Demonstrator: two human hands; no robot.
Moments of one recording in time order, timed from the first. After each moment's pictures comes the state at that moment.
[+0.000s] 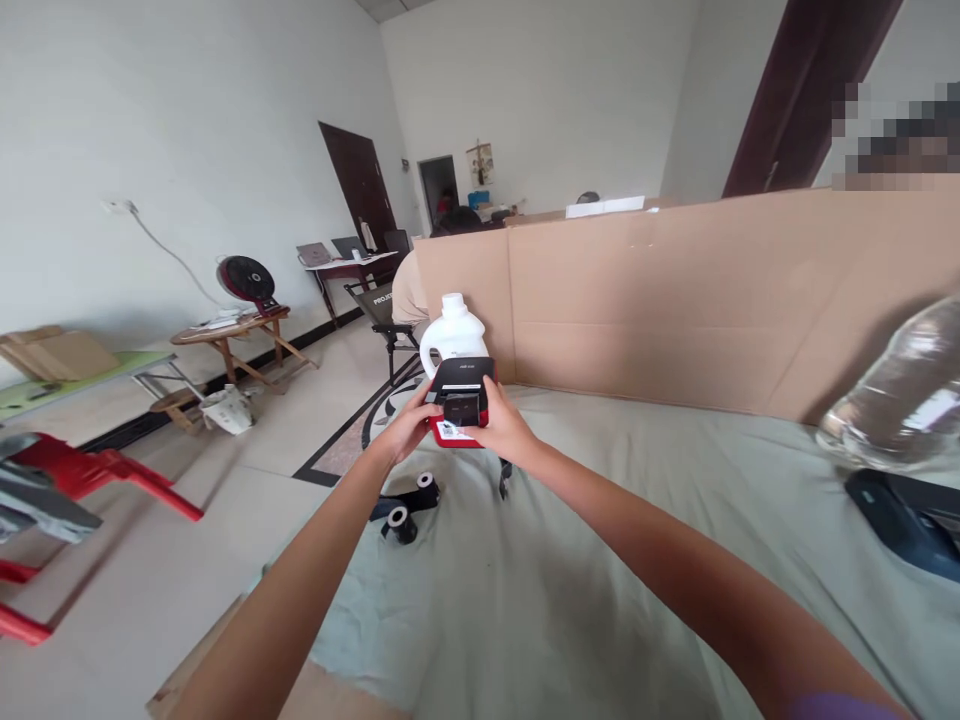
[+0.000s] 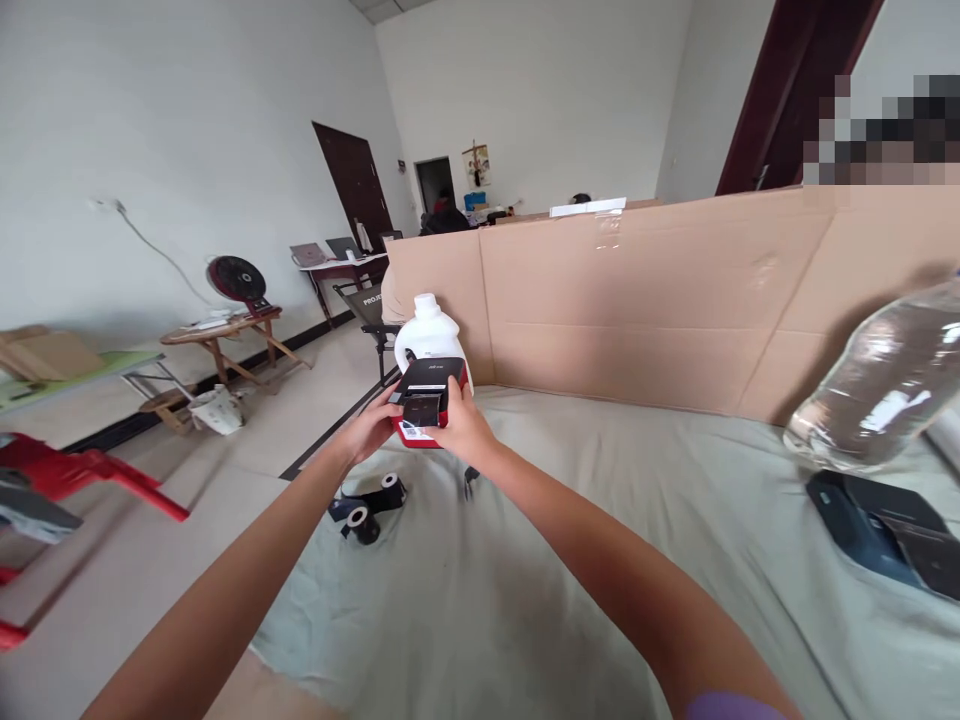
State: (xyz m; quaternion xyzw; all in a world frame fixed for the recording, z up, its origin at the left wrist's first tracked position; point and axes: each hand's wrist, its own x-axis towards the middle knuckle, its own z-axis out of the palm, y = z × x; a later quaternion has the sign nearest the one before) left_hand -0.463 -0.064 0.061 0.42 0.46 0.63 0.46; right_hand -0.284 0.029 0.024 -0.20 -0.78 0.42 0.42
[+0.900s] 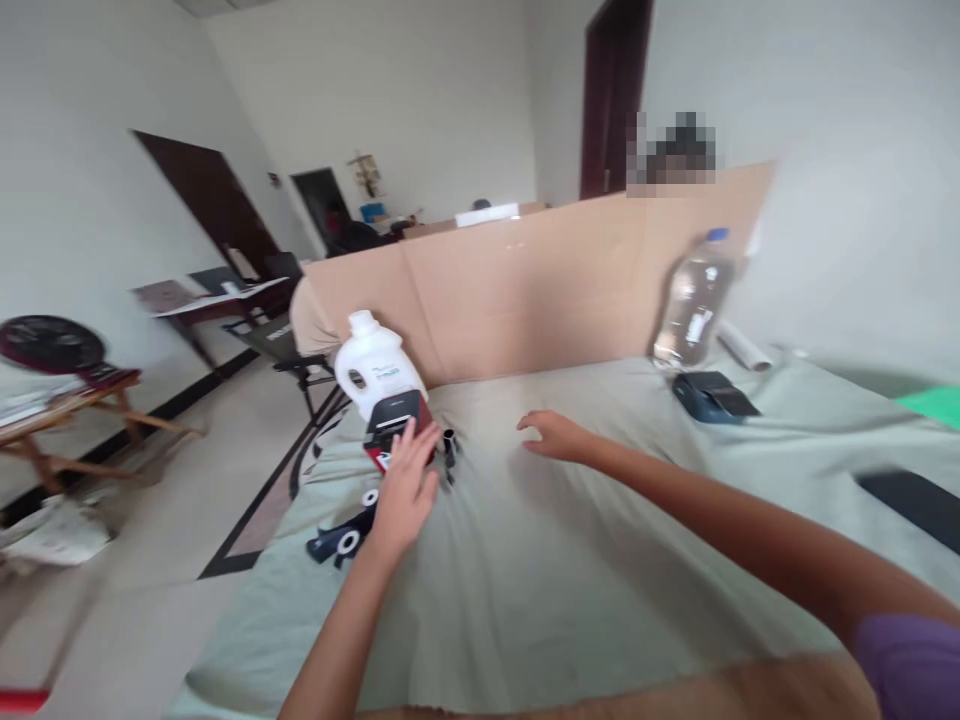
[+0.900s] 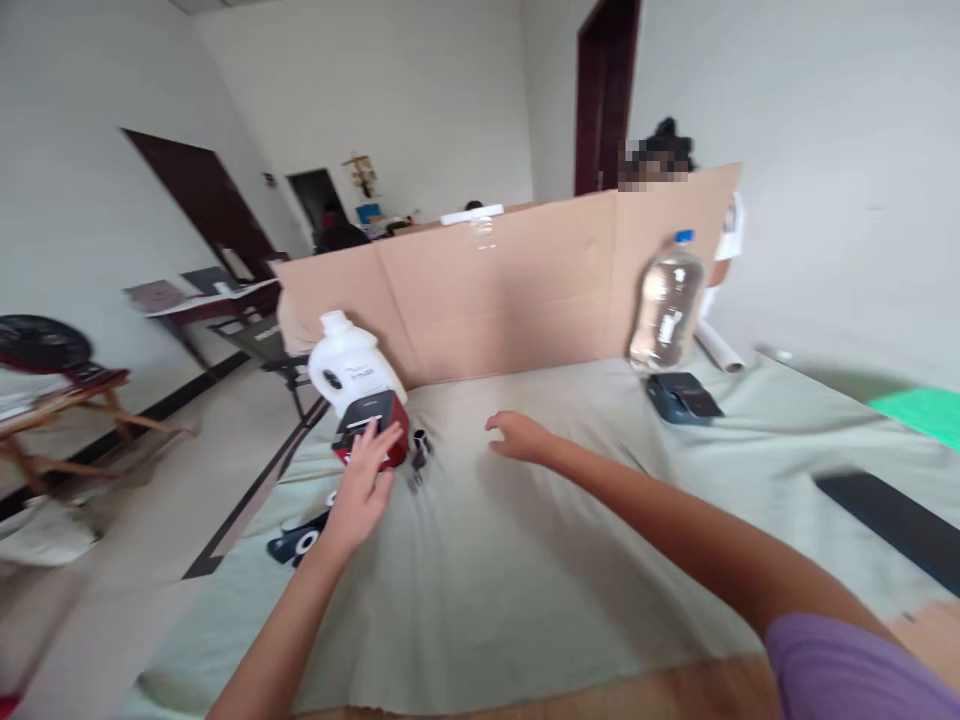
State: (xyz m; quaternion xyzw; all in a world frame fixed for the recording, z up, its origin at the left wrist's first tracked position) left_hand -0.368 -0.126 0.025 0.77 0.52 0.36 0.02; right_hand -0.071 0.006 0.005 -0.40 -0.88 0.15 0.18
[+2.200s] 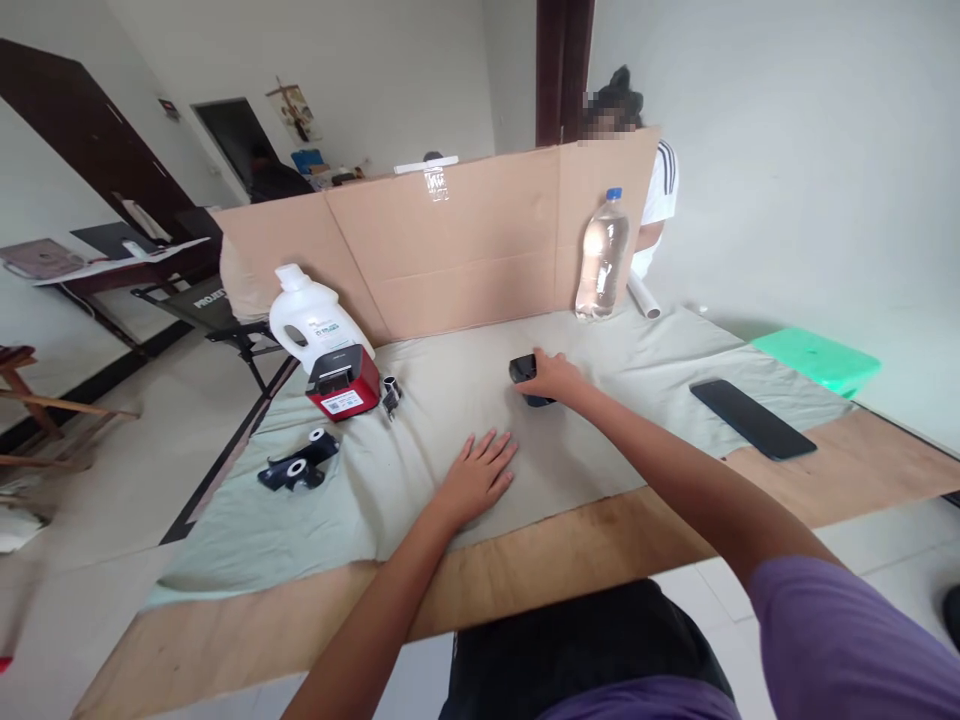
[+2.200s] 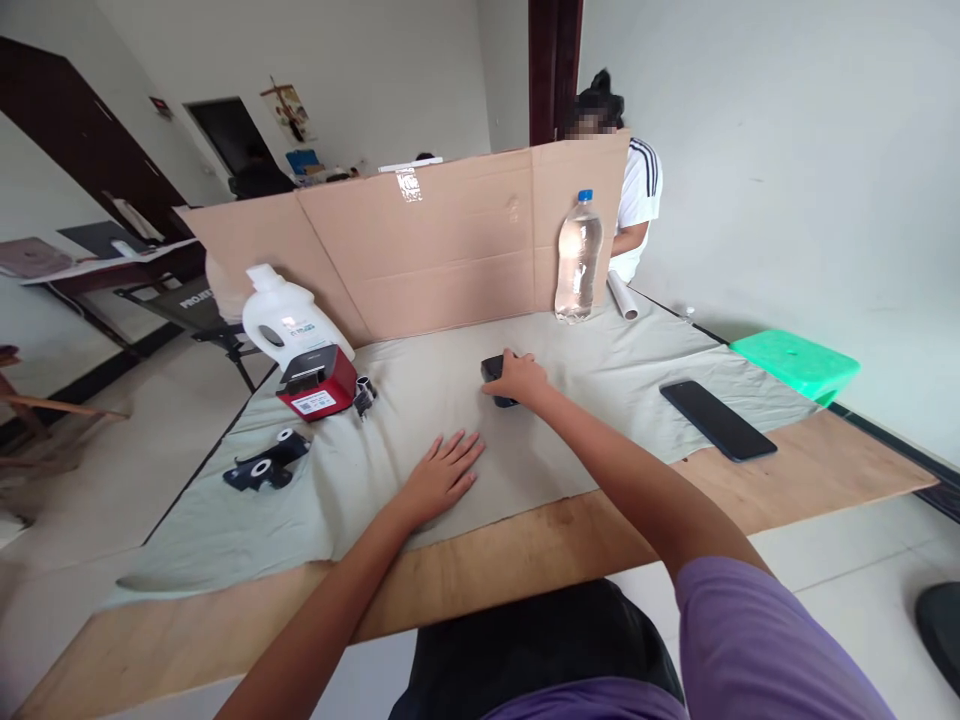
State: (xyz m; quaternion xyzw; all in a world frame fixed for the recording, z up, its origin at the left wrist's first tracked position) left_hand -0.185 -0.202 -0.053 0.90 0.42 0.05 0.07; right_hand 0.035 -0.096 0.051 -0.72 -0.67 0.14 0.09
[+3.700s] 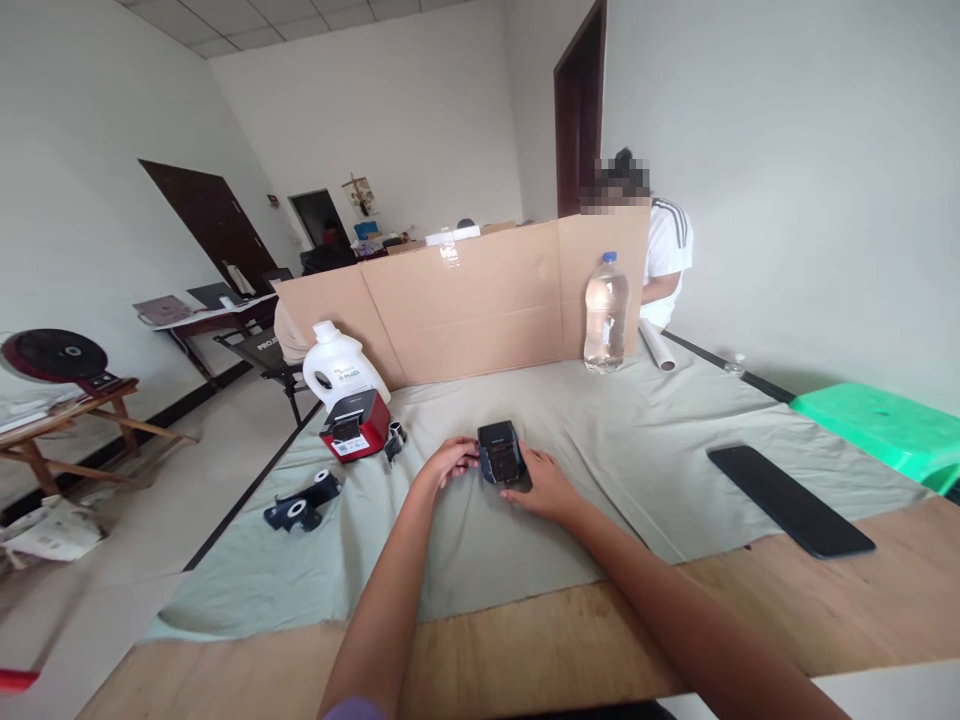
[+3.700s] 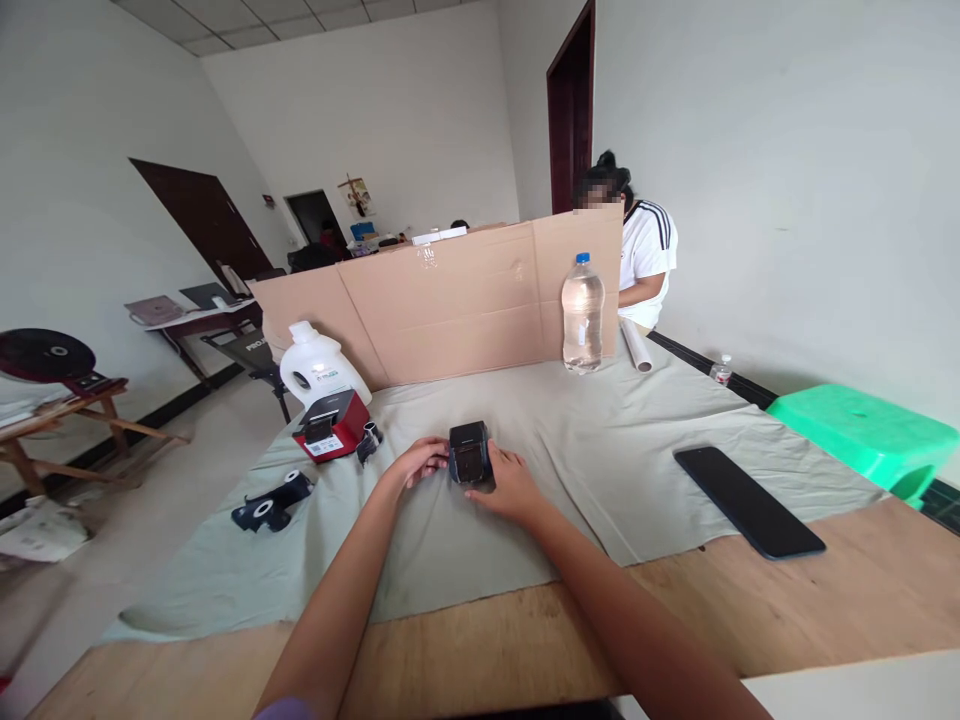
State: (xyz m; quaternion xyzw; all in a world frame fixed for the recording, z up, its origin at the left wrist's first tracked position) left_hand -0.183 -0.077 -0.021 0.46 0.59 0.34 0.56; right_hand 0.049 -0.128 -0.061 -0.48 -0.81 0.17 0.29
